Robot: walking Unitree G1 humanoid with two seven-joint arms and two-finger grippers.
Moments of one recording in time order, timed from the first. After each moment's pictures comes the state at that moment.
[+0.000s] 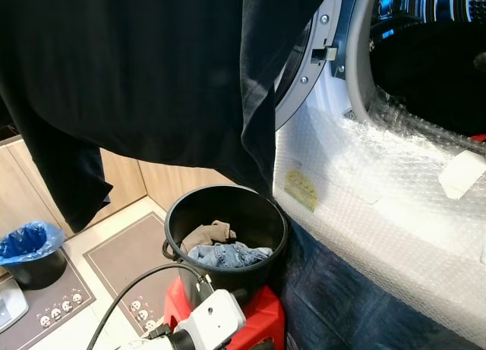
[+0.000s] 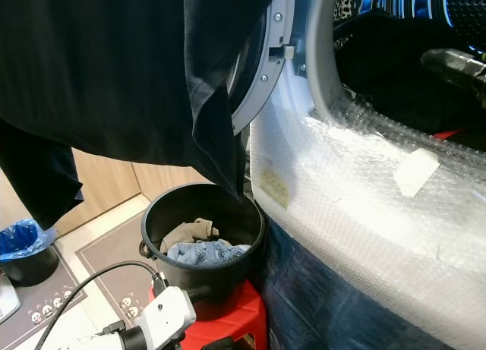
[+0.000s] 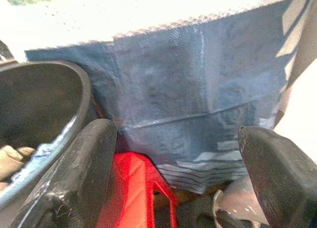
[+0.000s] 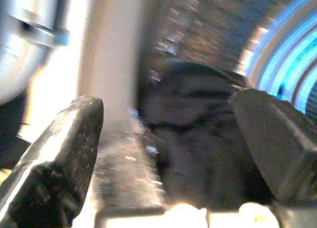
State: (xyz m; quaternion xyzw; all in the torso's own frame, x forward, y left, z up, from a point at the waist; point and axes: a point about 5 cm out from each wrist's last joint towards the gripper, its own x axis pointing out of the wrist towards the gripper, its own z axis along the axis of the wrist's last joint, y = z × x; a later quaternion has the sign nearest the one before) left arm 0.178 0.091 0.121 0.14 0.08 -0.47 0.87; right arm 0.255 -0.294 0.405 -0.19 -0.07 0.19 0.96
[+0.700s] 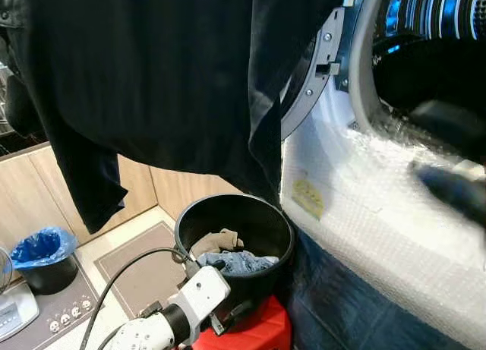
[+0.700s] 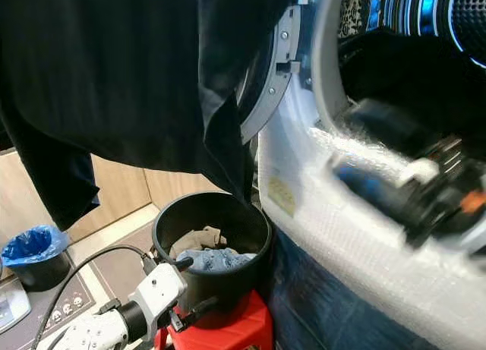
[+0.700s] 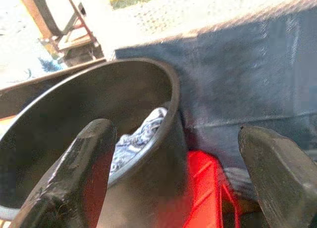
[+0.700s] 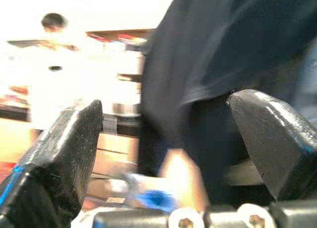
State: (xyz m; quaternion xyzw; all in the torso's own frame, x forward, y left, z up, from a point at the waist) left arm 0.216 0.108 0.104 0.18 0.05 -0.38 0.91; right arm 0.204 -0.206 0.301 0.10 -0.14 0.57 0.81
